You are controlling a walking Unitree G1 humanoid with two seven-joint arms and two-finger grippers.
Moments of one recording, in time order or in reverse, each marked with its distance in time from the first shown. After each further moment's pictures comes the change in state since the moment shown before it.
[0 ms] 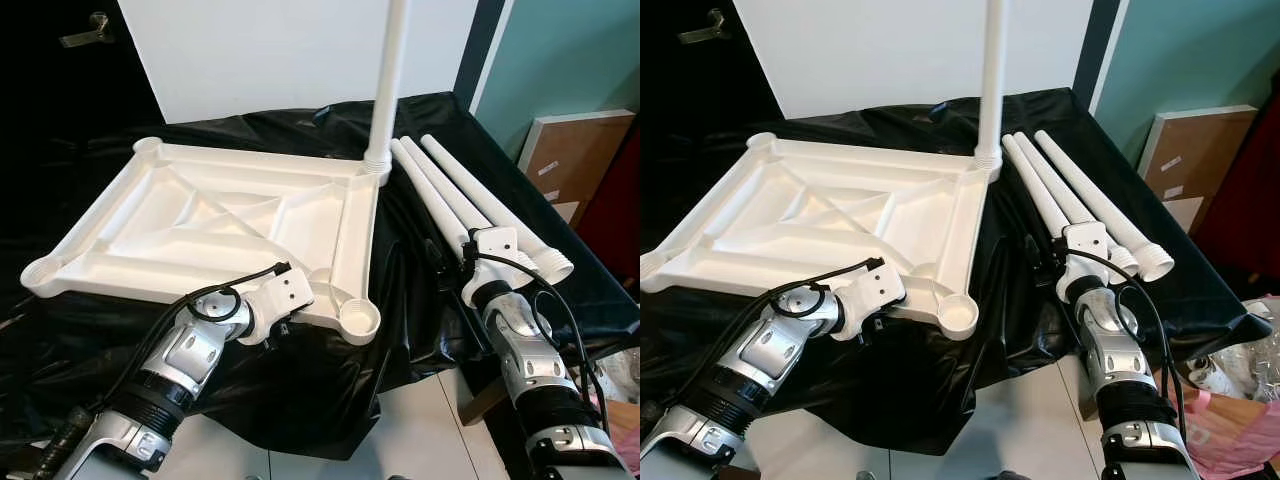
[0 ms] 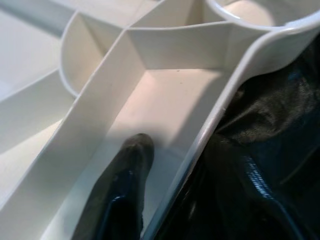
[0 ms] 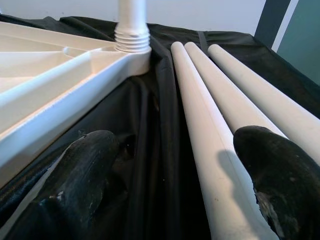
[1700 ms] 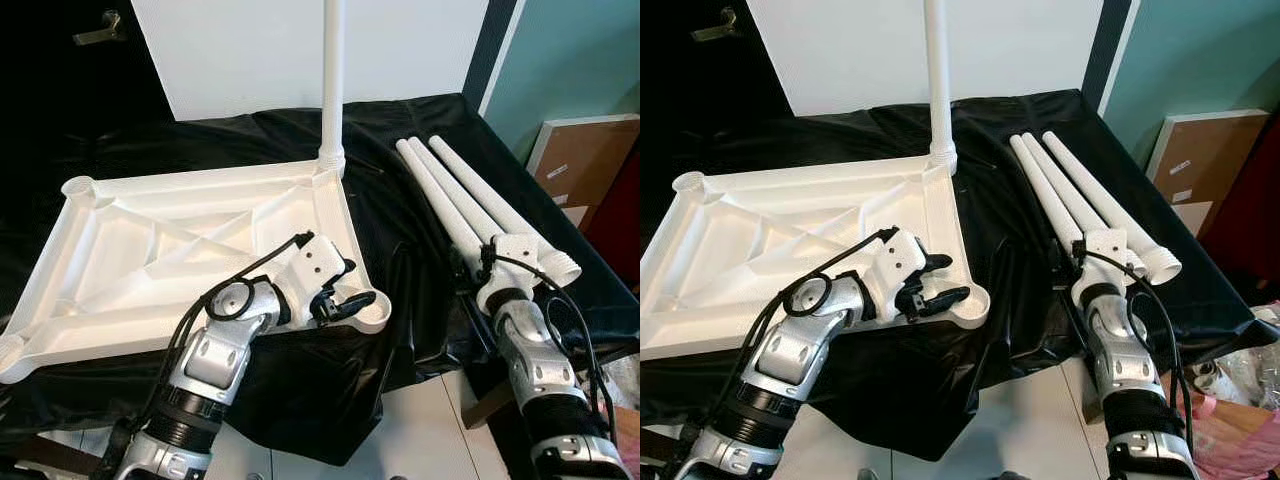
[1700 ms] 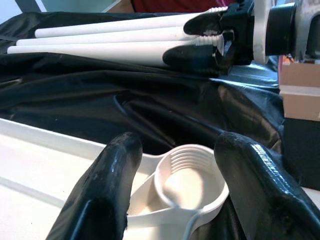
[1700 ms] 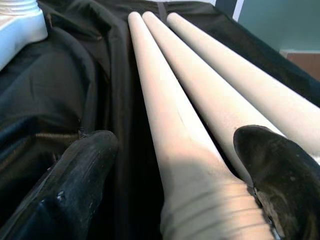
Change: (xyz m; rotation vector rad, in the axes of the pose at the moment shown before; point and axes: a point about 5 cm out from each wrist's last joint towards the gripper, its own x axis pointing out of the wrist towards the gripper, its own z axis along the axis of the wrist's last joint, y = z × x) left arm -0.009 -0.013 0.067 -0.099 -0.467 0.044; right arm -0.013 -0.017 -0.012 0.028 0.099 -0.179
